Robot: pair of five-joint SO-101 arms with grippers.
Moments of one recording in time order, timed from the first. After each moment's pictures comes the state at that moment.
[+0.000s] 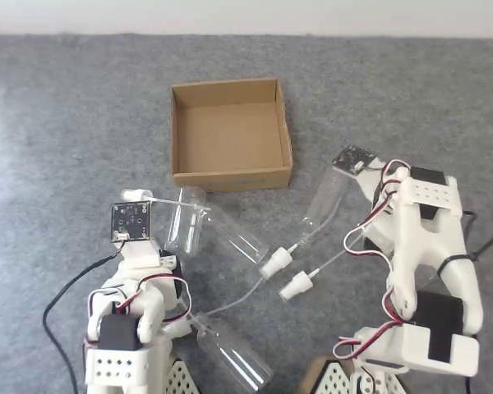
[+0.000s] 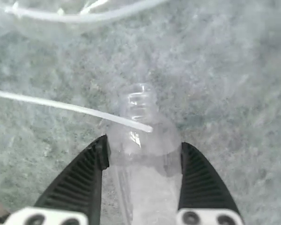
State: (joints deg) left arm -3.6 -103.2 97.3 72.4 12.9; right arm 8.3 -3.6 31.2 69.3 54.0
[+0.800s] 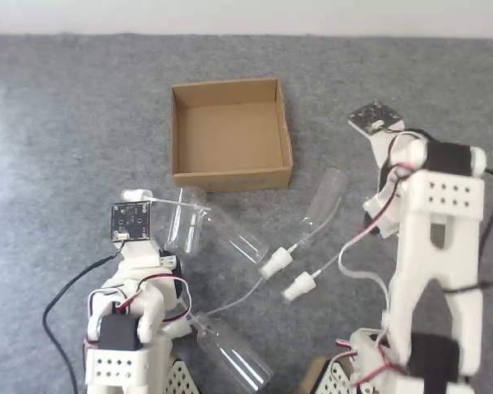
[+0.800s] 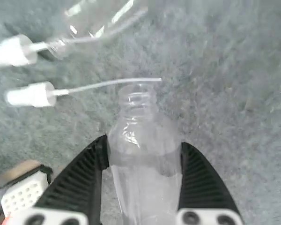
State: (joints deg) left arm -3.6 -103.2 97.3 72.4 12.9; right arm 2.5 -19.9 11.8 97.8 35.5
